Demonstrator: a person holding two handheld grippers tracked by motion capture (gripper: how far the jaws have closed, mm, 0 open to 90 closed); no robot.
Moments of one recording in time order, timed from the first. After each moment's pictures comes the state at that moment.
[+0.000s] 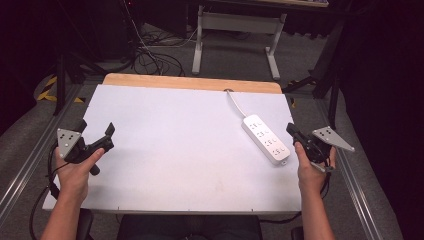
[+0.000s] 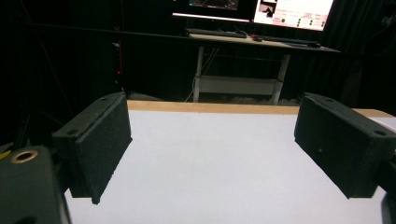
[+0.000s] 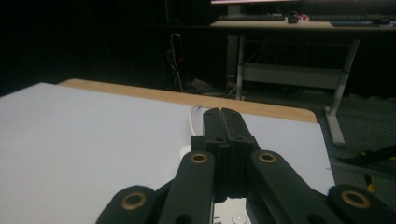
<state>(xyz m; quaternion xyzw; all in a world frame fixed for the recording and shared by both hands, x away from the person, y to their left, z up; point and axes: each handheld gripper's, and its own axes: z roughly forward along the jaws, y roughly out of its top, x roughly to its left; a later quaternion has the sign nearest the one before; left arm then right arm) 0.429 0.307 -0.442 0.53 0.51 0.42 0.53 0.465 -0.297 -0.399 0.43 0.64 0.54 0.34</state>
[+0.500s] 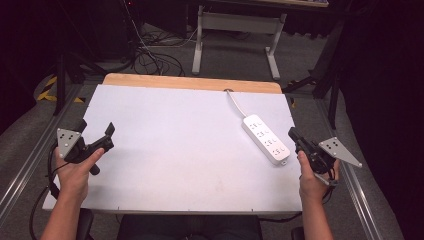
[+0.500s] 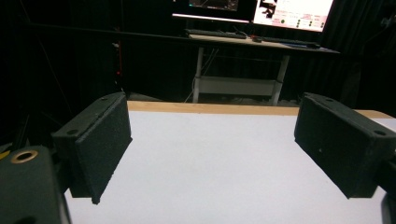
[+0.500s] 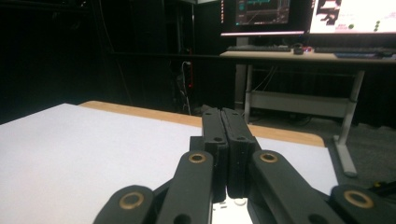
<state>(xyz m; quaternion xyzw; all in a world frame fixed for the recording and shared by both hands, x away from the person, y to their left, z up) 0.429 0.307 -0.442 0.53 0.51 0.42 0.53 0.440 -0.299 -0.401 0.39 0.61 0.58 0.37</state>
